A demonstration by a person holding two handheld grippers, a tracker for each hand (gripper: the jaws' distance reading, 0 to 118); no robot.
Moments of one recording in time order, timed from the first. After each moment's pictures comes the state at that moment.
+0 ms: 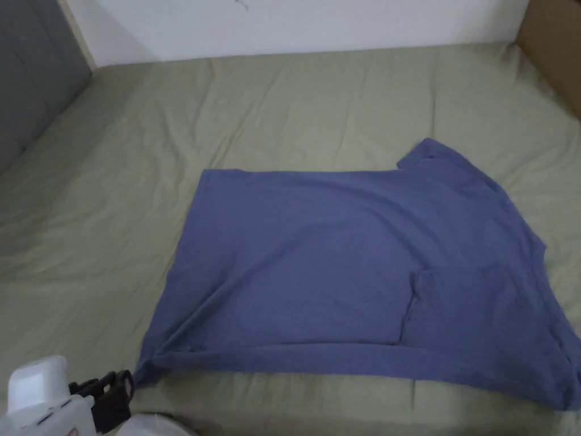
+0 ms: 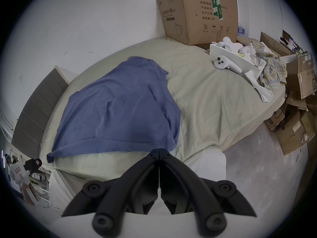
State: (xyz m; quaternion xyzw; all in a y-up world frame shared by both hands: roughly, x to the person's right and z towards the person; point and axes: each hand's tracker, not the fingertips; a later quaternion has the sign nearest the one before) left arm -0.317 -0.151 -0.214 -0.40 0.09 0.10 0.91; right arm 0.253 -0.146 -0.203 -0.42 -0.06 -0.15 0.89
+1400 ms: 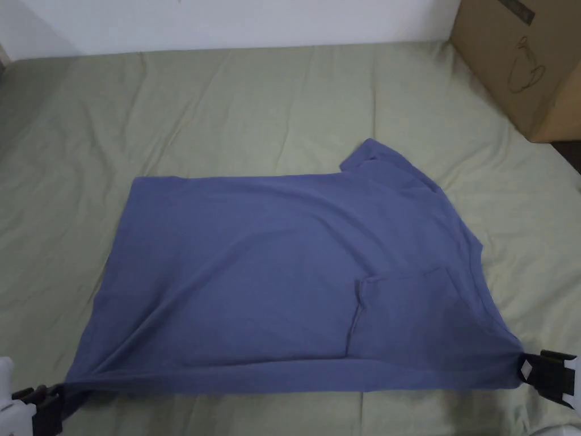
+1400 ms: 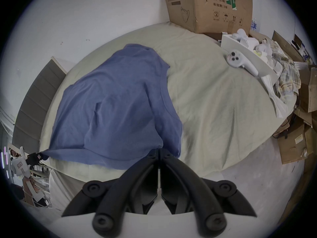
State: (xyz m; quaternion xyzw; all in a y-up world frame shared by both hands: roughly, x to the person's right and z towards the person) left arm -0.310 -0.146 -0.274 -0.45 0.05 0.04 0.89; right arm 0.287 -0.136 -0.279 -0.47 -0.03 -0.14 0.87
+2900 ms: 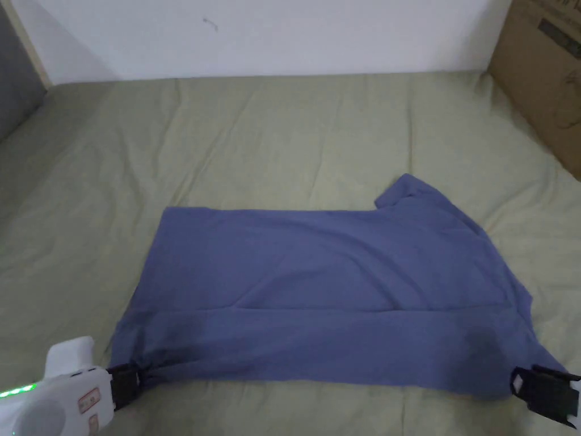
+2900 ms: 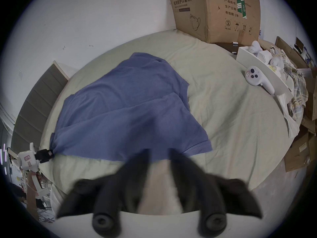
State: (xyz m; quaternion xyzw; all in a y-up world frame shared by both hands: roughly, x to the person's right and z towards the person) left arm -0.318 -0.204 -0.384 -0.47 0.05 0.11 0.88; right arm 0.262 -0.161 -0.352 -0.46 -0.03 -0.13 0.88
